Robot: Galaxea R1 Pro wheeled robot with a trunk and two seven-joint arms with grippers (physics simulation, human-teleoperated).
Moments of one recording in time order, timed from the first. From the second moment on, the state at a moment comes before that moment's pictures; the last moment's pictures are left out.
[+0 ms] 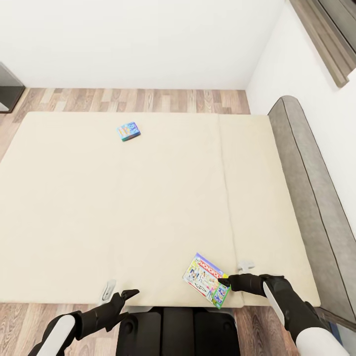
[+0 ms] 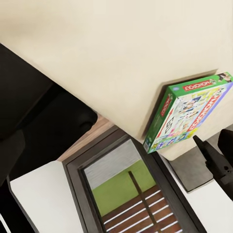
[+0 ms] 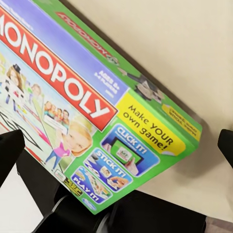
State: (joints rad) left arm -0.21 0.14 0.04 -1.08 1.17 0.84 -0.07; right arm -0.53 -0.14 -0.01 -0.79 -0.01 0.54 0.58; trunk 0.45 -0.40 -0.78
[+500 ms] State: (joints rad) left arm -0.21 0.14 0.04 -1.08 1.17 0.84 -0.07; right arm -0.53 -0.14 -0.01 -0.79 -0.01 0.54 0.58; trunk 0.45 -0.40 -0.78
